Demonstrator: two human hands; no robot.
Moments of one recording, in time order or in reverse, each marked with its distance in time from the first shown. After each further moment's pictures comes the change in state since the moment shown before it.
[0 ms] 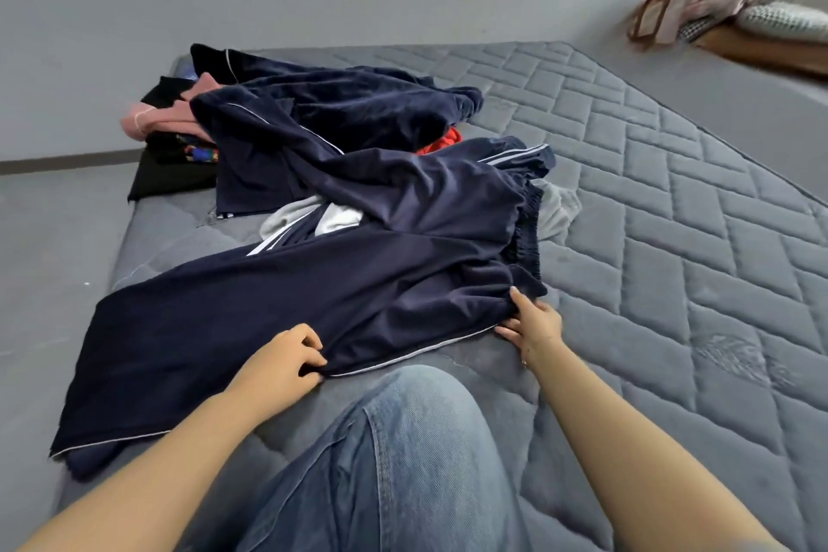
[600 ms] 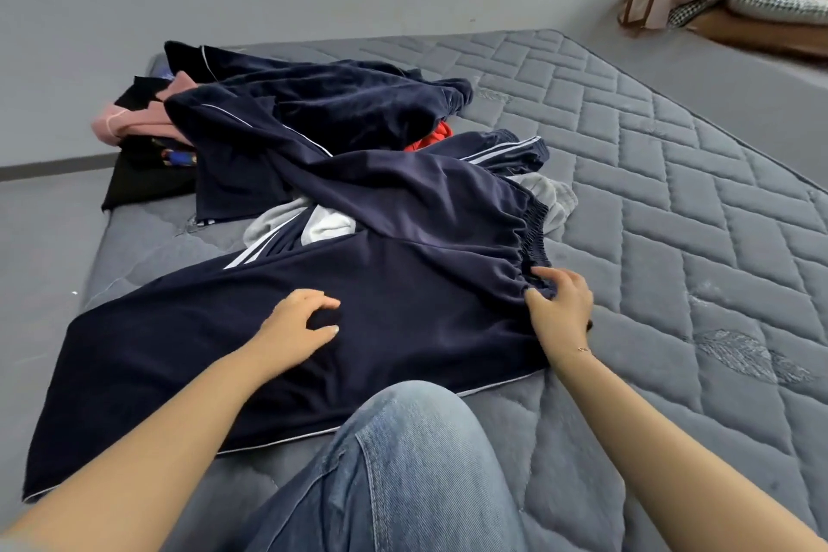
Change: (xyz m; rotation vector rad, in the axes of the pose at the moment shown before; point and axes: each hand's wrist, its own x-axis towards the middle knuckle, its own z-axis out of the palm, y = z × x) left_hand 0.060 0.014 -0.023 -0.311 0.046 -0.138; right_hand -0.011 -0.027 -0.017 -0.777 0.118 -0.685
